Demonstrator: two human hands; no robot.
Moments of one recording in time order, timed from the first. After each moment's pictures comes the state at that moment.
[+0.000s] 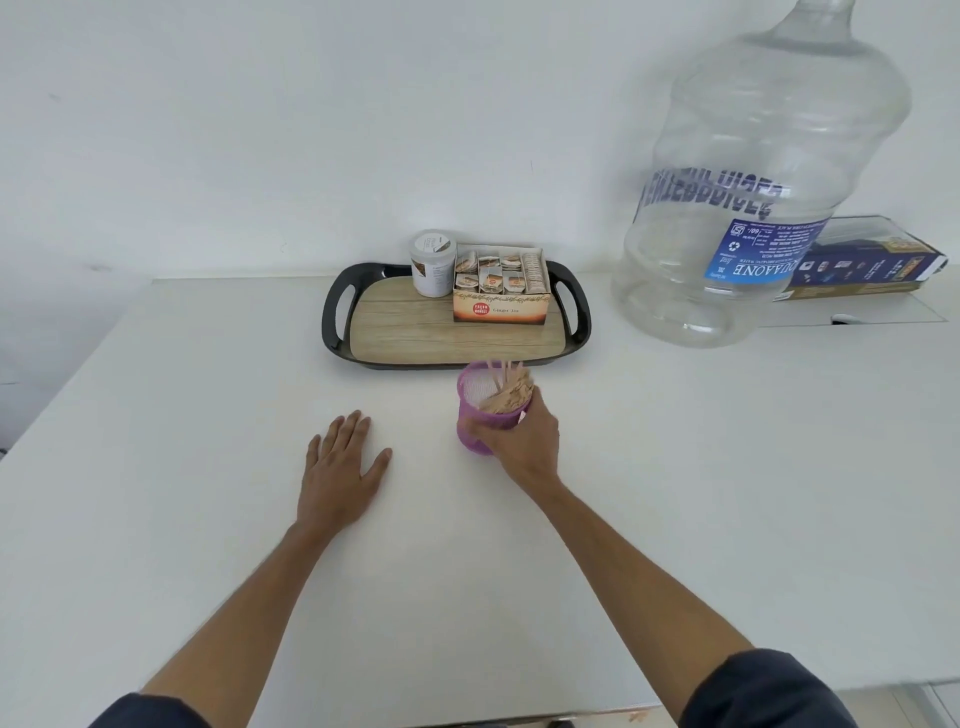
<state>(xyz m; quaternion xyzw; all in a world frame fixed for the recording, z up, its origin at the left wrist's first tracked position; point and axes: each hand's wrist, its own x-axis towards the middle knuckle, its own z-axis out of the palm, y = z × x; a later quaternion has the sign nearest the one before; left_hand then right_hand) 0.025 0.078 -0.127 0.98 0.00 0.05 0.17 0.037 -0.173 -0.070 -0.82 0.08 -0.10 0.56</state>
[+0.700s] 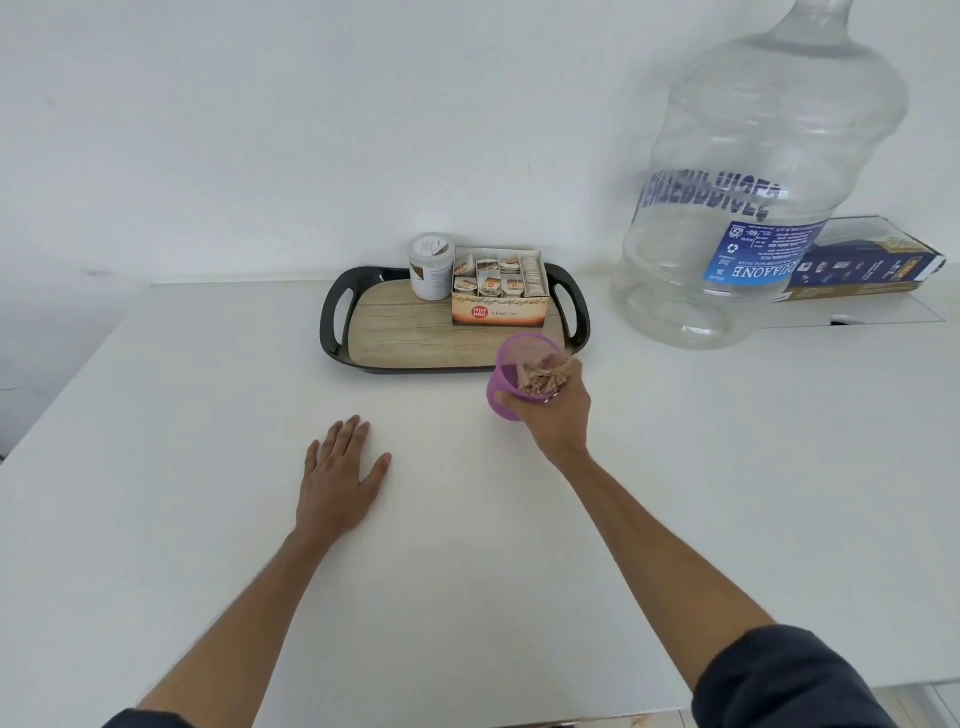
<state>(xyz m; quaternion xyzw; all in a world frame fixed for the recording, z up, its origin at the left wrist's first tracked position) 0.024 0.078 -0.126 0.98 0.01 0.05 0.18 0.061 -0.204 -0.045 -0.77 0.09 -0.20 0.60</state>
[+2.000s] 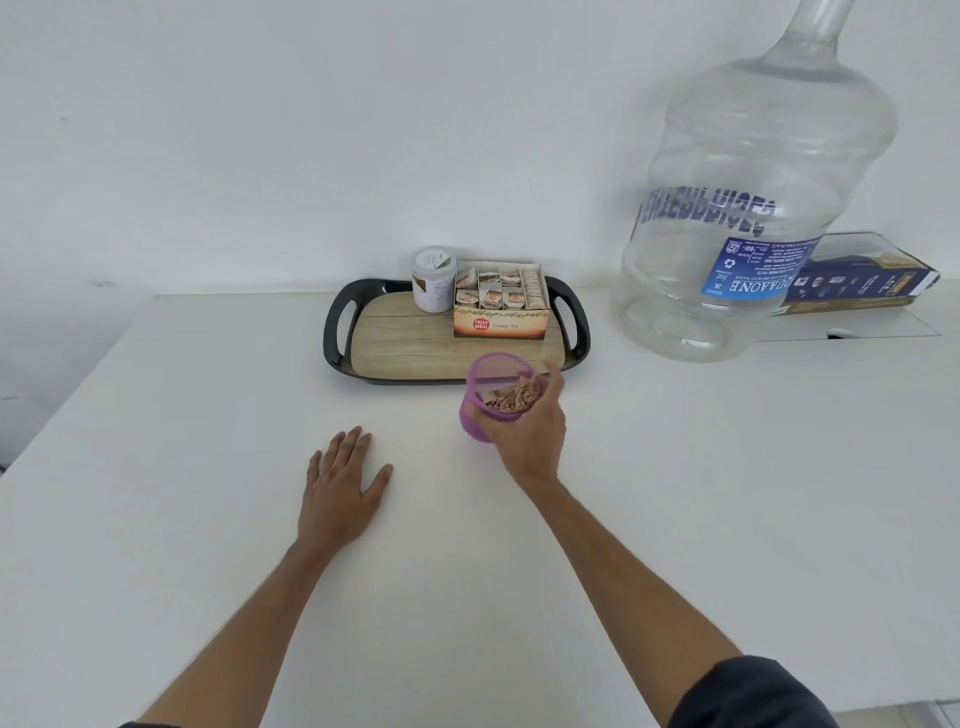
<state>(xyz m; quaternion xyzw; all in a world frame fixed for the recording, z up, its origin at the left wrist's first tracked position) 0.025 0.079 -0.130 0.98 0.00 0.06 0.18 0.051 -0.165 -0.046 -0.82 0.11 -0.21 0.52</state>
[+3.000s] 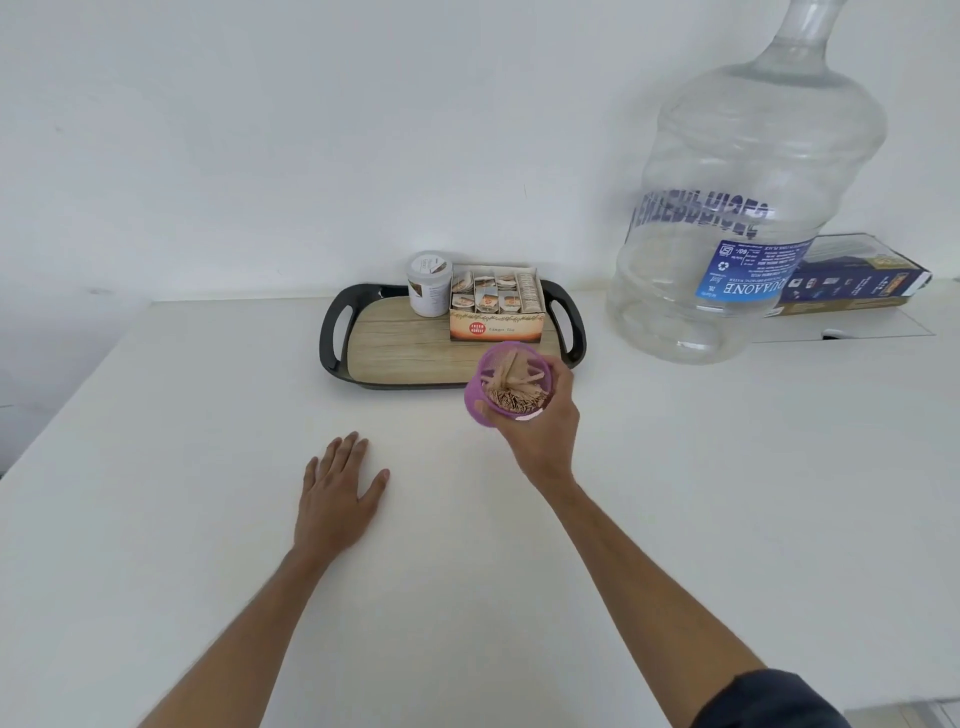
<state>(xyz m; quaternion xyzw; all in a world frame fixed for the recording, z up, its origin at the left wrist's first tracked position) 0.025 0.079 -0.129 0.98 0.00 0.06 0.18 0.050 -0.184 -0.037 -0.78 0.06 -0.24 0.58</state>
